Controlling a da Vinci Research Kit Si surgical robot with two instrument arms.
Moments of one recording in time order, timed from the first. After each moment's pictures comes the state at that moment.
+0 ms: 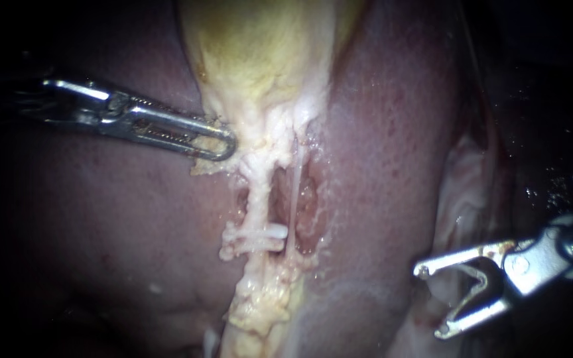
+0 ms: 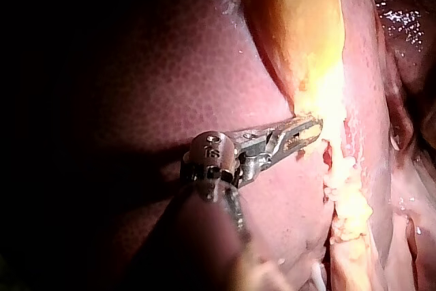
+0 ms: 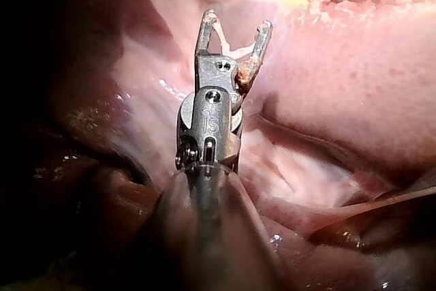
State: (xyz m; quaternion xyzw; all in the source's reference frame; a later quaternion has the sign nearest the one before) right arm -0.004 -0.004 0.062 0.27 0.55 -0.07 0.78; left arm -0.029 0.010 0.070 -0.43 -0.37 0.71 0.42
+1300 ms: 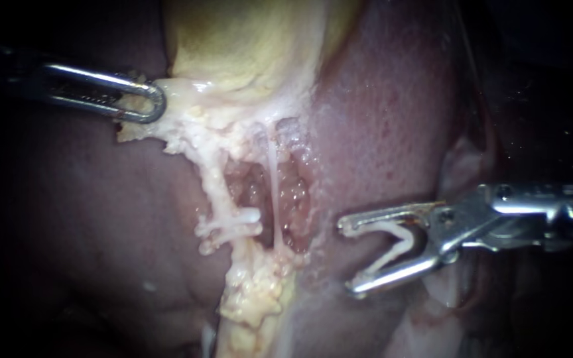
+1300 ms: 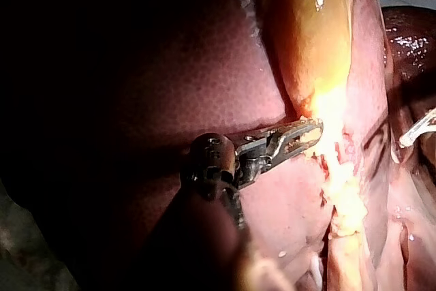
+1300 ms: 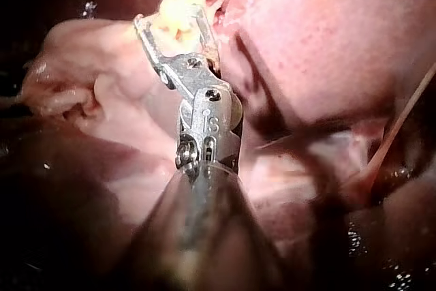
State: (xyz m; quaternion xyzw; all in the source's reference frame) right arm 0.008 0.002 0.060 0.39 0.55 0.19 0.72; left arm -0.022 0.014 0.060 -0.45 -0.37 0.68 0.45
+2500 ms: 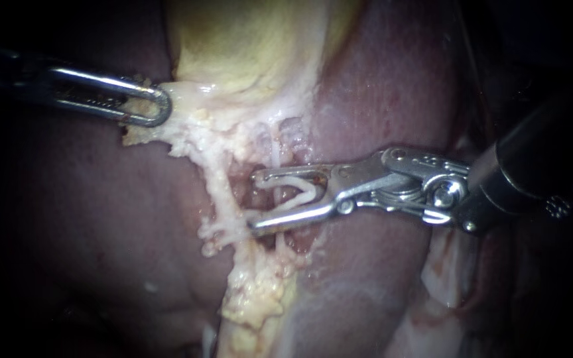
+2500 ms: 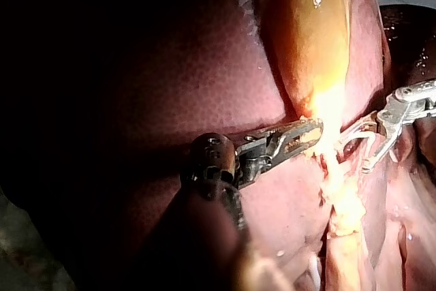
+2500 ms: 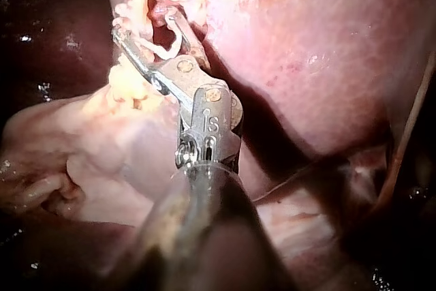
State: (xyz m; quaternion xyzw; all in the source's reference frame) right arm 0.016 0.004 0.070 0.39 0.56 0.23 0.70; left arm -0.023 0.013 0.061 -0.45 -0.37 0.68 0.44
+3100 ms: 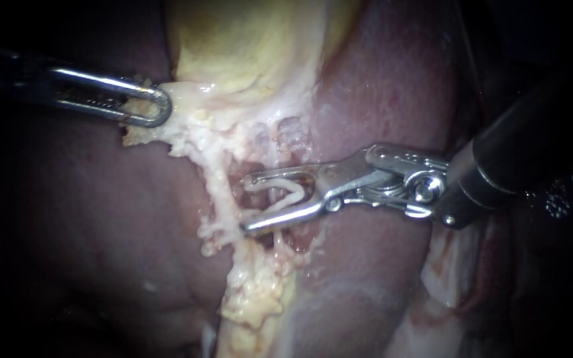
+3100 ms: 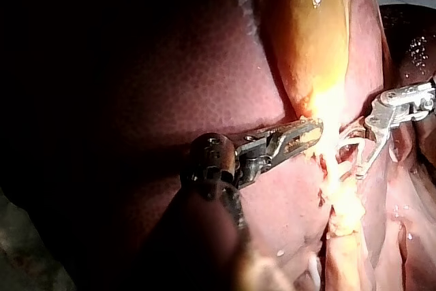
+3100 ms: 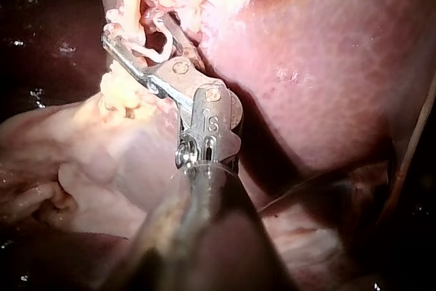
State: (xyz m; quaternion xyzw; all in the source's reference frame) right arm 0.018 0.004 0.072 0.41 0.59 0.20 0.67; left arm -0.023 0.013 0.061 -0.45 -0.37 0.68 0.44
